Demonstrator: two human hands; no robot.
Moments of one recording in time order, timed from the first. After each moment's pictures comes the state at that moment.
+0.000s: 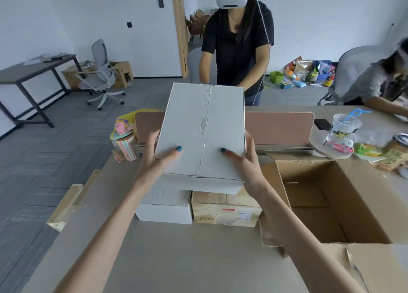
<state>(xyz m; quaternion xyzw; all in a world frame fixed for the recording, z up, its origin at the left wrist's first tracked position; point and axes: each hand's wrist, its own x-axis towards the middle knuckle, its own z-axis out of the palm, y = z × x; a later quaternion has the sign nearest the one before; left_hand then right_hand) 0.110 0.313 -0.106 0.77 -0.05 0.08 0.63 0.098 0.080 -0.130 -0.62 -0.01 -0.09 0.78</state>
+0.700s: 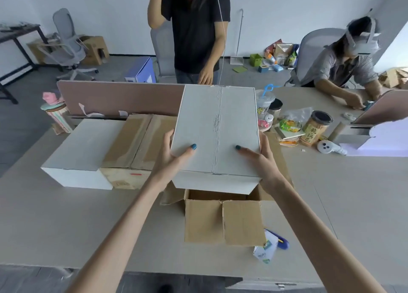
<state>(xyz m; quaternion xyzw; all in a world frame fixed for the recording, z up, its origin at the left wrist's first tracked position) -0.005 -0.034 -0.153 0.74 -0.03 0.00 0.67 -0.026 -0.268 -0.157 -0.64 0.07 -0.04 0.76</state>
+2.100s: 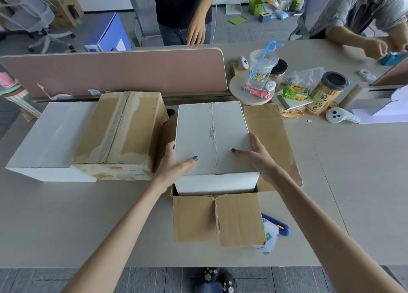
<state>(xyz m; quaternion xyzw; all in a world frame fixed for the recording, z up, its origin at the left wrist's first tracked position) 0.050 -0.068 -0.253 0.82 0.06 -0.18 0.54 0.036 -0.318 -0.255 -0.71 0.16 0.10 0.67</state>
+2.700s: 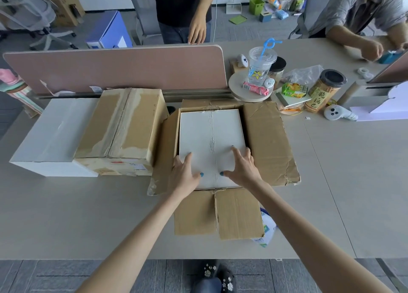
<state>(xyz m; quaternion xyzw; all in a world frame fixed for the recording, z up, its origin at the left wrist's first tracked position) 0.017 -0.095 -0.293 0.95 0.01 -0.17 0.27 0.011 -0.284 -0.290 -0.94 0.11 0.18 0.27</state>
